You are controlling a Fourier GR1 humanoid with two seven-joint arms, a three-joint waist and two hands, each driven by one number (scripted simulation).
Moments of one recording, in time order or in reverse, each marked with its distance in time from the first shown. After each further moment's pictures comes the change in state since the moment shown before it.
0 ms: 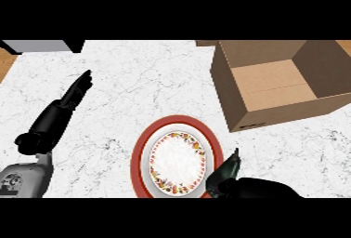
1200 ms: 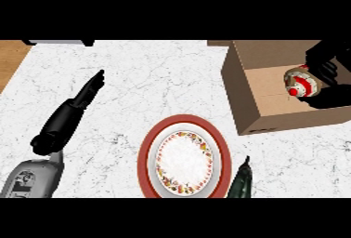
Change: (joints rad) left arm -0.025 -0.041 -0.034 0.004 -0.039 -0.017 -0.015; right arm -0.322 -0.078 -0.595 0.551 -0.457 0.211 0.151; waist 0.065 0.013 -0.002
